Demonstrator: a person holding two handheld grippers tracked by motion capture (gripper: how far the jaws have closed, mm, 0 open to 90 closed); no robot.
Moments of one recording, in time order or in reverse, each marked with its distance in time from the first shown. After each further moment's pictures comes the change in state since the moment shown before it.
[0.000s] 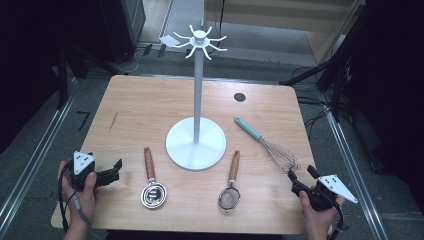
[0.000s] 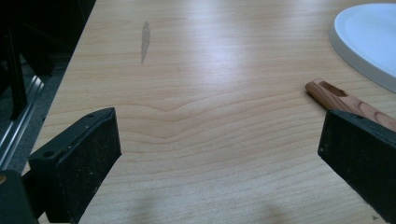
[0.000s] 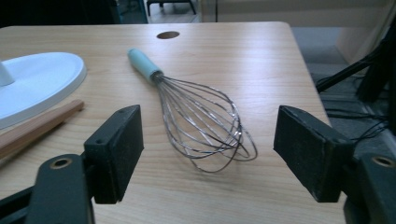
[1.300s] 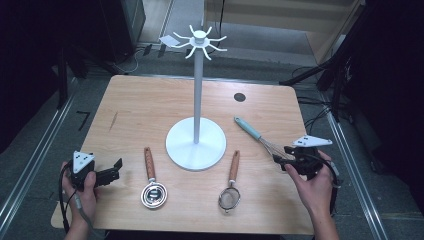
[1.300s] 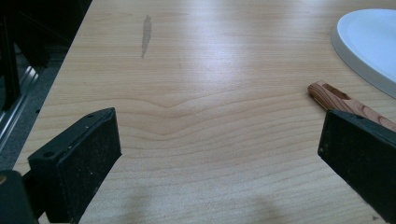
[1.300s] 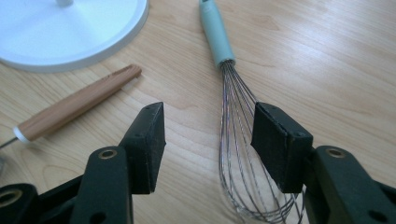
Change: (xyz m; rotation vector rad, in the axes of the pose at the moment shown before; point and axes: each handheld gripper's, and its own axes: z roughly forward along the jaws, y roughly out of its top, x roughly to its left) left arm 0.003 0.000 0.001 0.006 -0.006 -0.045; right arm 0.033 0.096 0.056 0.449 0.232 -0.294
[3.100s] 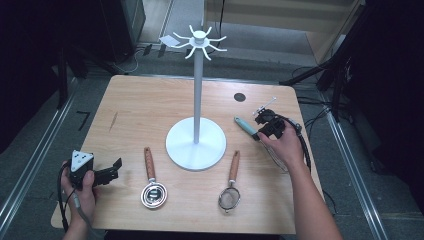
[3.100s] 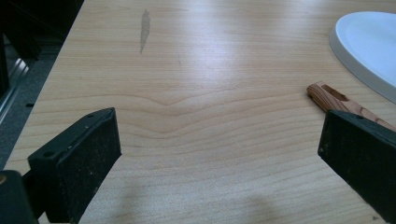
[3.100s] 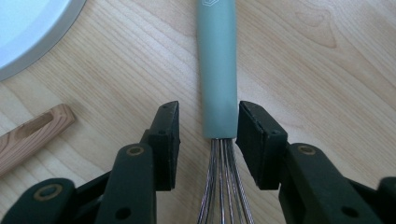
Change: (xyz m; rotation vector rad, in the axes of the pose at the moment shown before) left arm 0.005 0.001 0.001 0.017 -0.025 -0.028; right arm -0.014 0.094 0.126 0.423 0.030 -0.130
